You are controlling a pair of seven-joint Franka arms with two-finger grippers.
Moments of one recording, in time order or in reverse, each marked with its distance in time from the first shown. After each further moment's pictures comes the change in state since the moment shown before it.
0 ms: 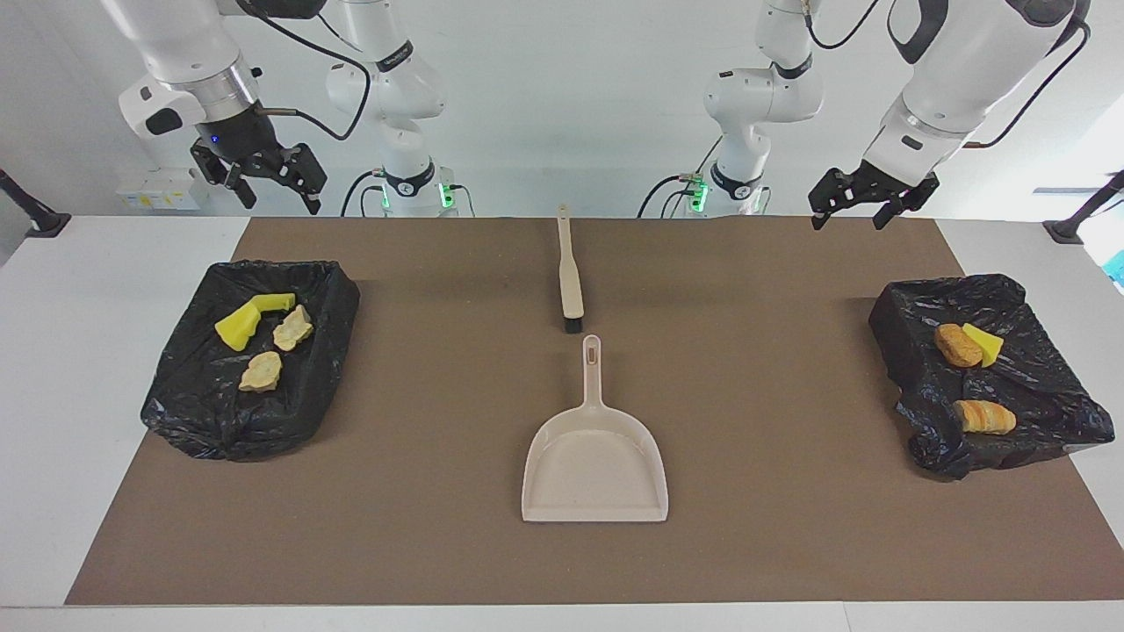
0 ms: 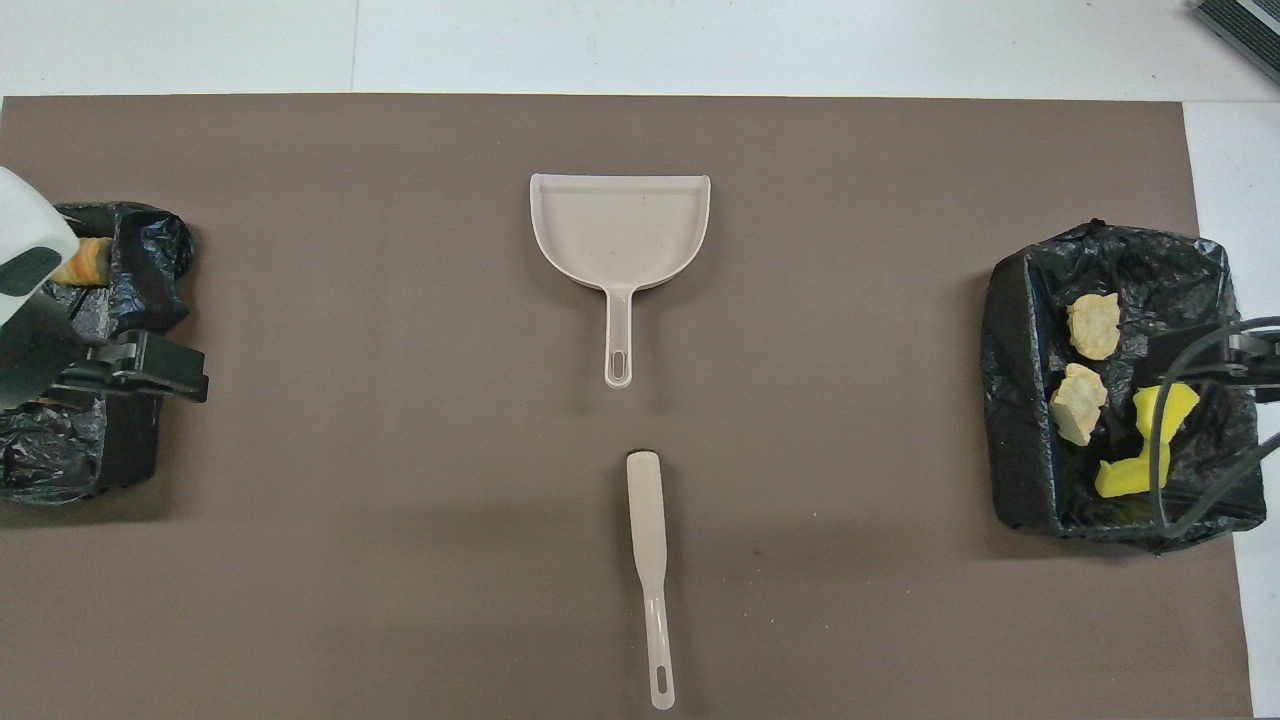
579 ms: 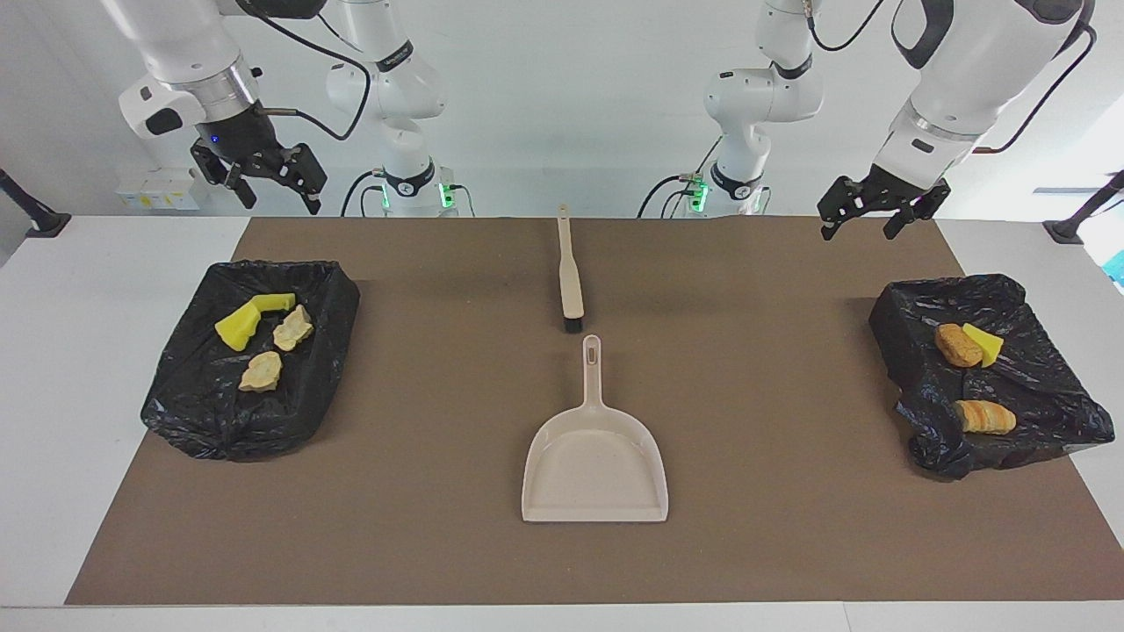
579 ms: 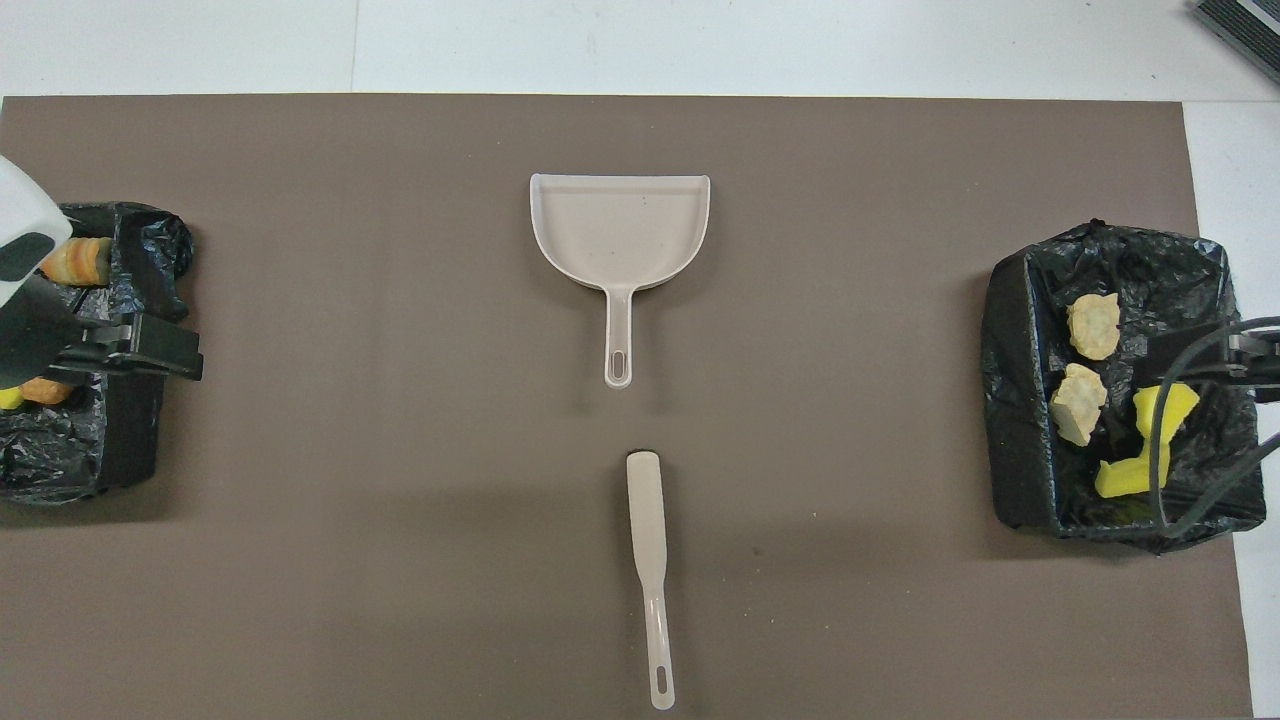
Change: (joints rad) left arm 0.006 0.008 -0.008 -0.001 0.017 0.055 0.012; right arm 0.000 0.000 0.000 0.000 0.000 0.000 0.000
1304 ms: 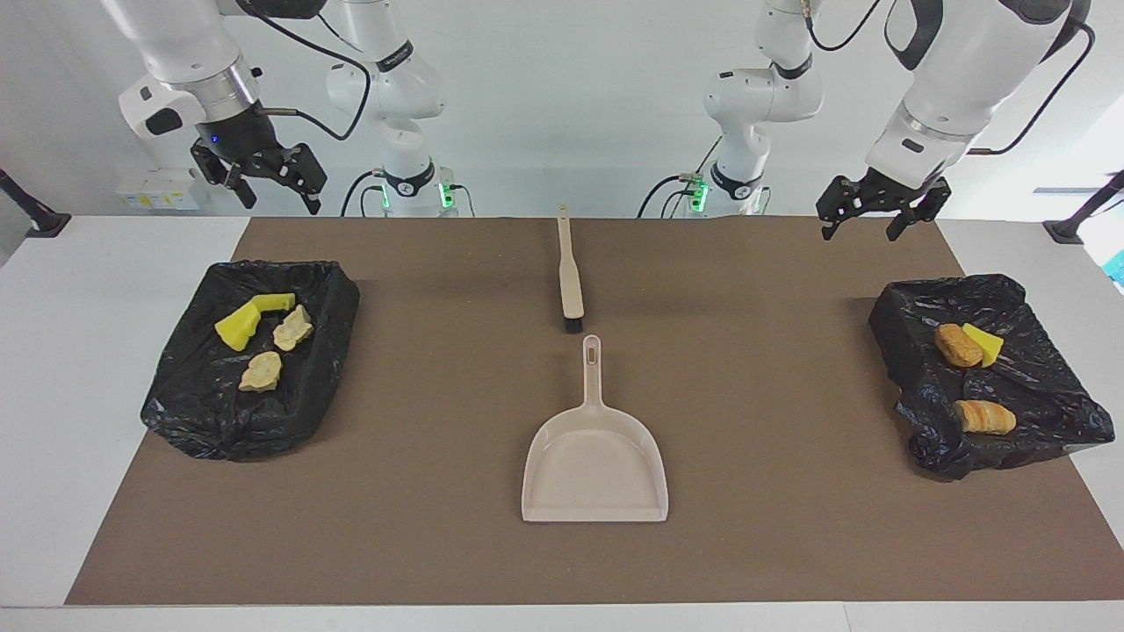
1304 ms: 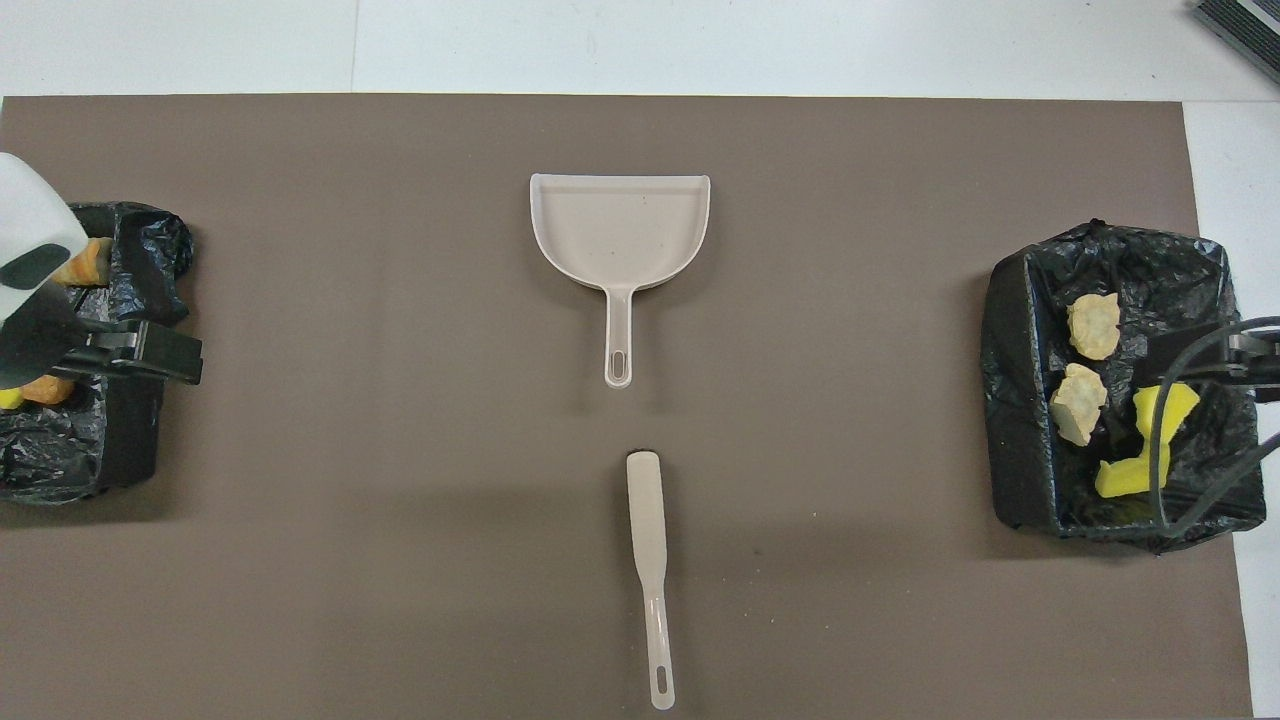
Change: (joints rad) left arm 0.000 0.000 -0.014 0.000 0.034 0.001 0.059; right arm 0.000 0.000 0.000 0.000 0.000 0.000 0.000
